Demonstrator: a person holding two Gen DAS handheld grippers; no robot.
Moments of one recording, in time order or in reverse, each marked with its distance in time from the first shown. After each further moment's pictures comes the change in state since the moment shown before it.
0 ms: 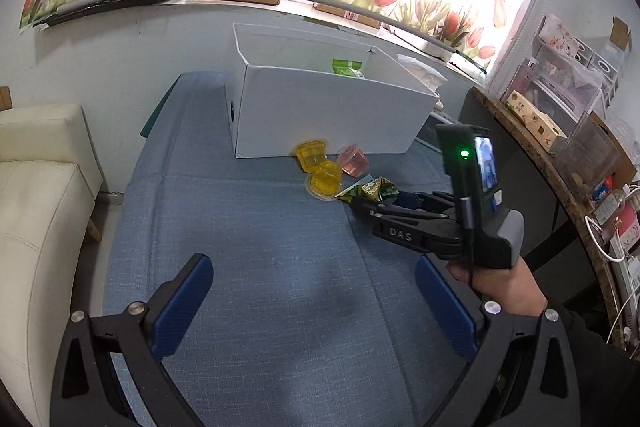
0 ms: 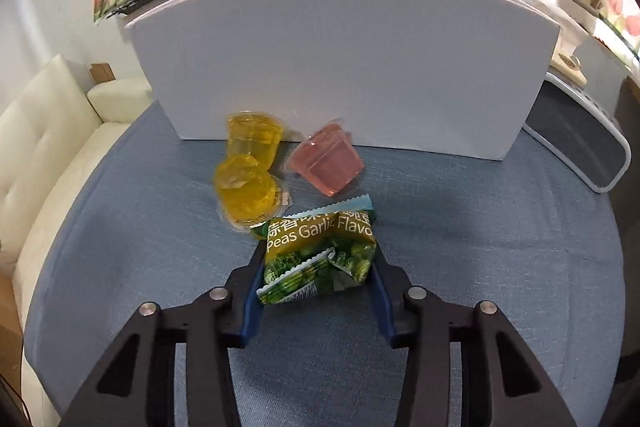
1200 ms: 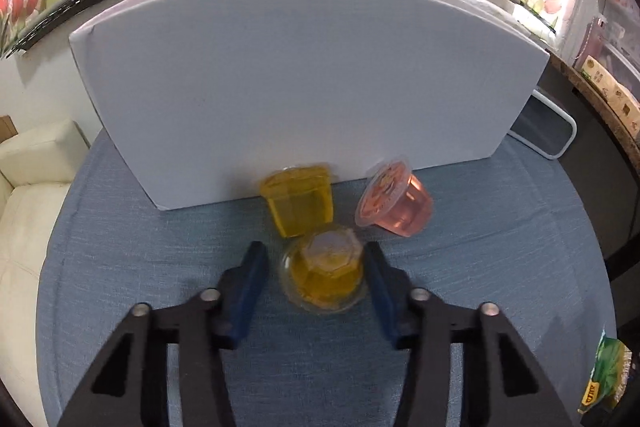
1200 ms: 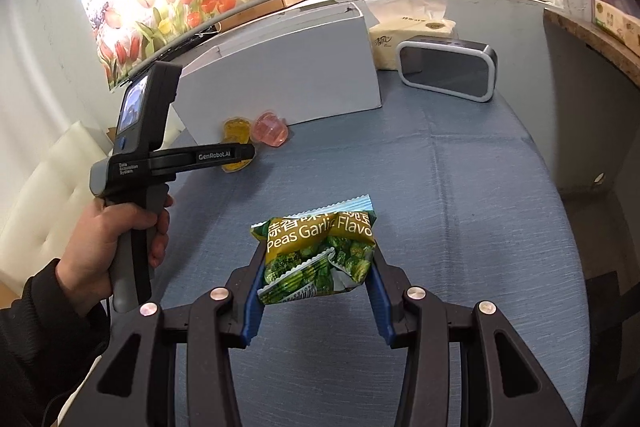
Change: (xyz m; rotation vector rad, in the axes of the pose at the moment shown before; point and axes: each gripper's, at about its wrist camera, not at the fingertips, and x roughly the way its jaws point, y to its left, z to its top) left arm 0.184 -0.036 0.057 0.049 0.084 0.217; right arm -0.128 -0.062 -0.106 0.199 -0.139 0.062
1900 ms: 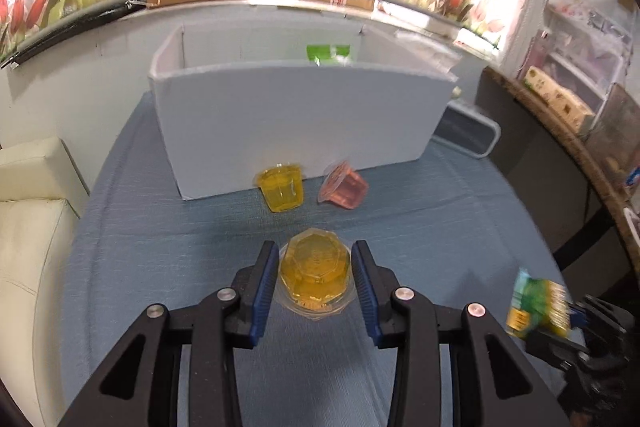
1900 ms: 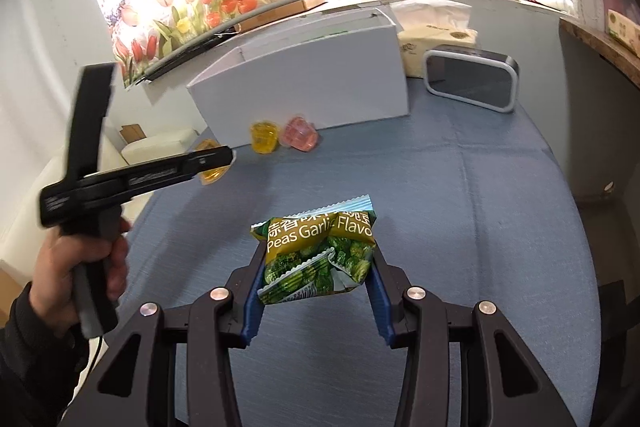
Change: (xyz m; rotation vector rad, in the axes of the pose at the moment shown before) left arm -0.094 0.017 -0.032 0.045 -0.102 -0.157; right arm -0.002 0.023 0.008 -0.031 -0.010 0.047
